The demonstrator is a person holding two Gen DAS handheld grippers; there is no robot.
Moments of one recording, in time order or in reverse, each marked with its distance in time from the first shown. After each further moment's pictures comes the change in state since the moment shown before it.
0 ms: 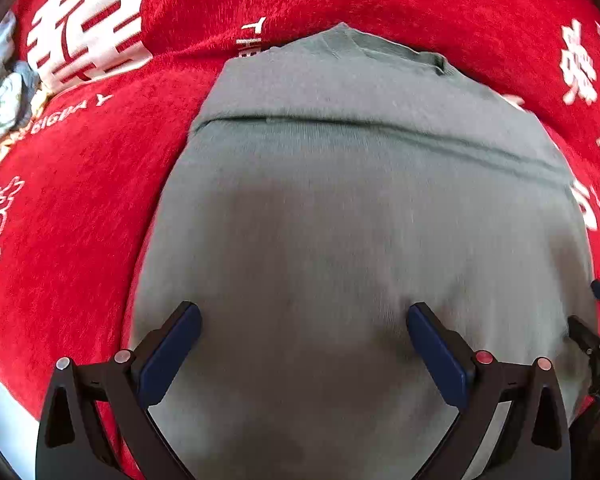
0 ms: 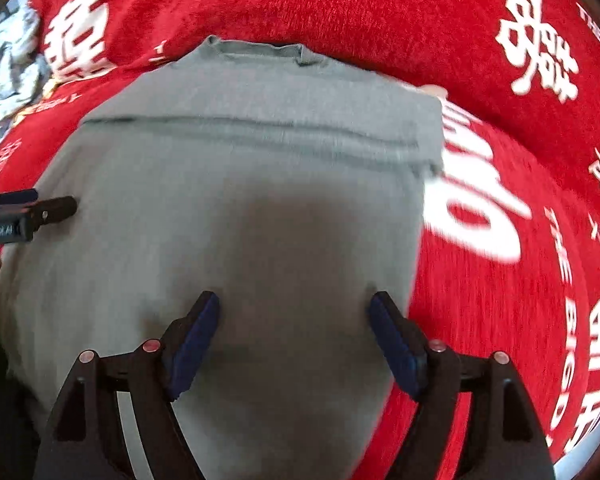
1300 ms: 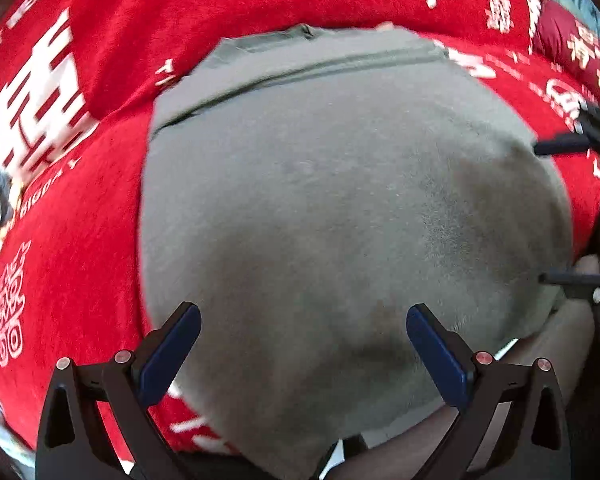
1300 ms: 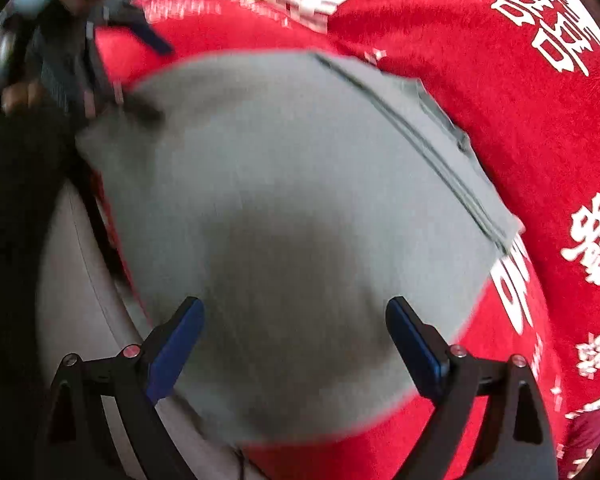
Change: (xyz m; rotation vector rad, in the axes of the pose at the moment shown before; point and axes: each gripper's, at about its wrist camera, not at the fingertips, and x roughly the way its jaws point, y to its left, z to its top) left arm -0.040 -0.018 -0.071 0.443 -0.039 -0.050; right arm -0.086 0.117 -0.087 -0.647 -0.111 0.084
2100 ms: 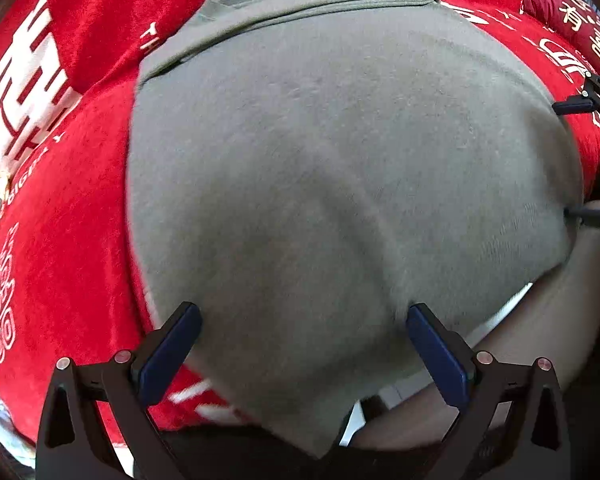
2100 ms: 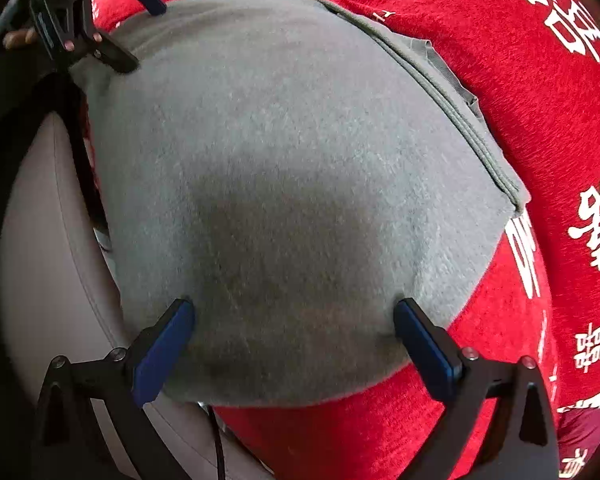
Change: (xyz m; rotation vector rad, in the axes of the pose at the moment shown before) left arm 0.000 0.012 -0.030 0.038 0.107 -0.014; right arm 0.028 -0.010 -0.060 -0.080 0.170 -0.059
